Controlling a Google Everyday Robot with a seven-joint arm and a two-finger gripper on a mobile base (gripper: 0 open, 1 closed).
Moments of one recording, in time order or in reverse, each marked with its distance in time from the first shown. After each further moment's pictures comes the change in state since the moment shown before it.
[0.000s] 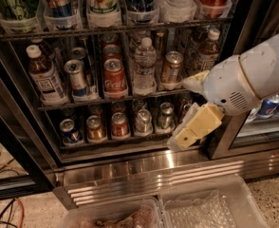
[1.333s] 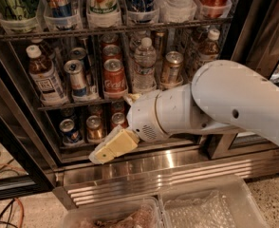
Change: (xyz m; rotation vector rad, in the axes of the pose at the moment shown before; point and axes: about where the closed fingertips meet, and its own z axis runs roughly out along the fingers) arm -0.067 0.032 0.137 0.056 -0.212 -0.004
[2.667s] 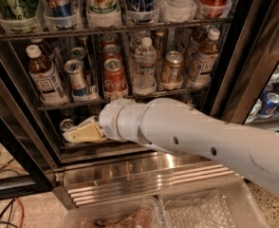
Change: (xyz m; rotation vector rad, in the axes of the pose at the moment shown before) arm -0.012 -0.048 0.085 0.282 -0.144 0.132
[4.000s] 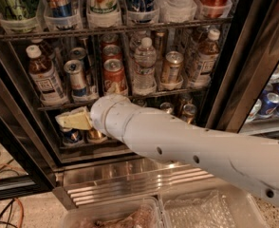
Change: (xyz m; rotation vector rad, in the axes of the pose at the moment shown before) arm -0.029 -0.015 0.016 0.157 -0.123 0.071
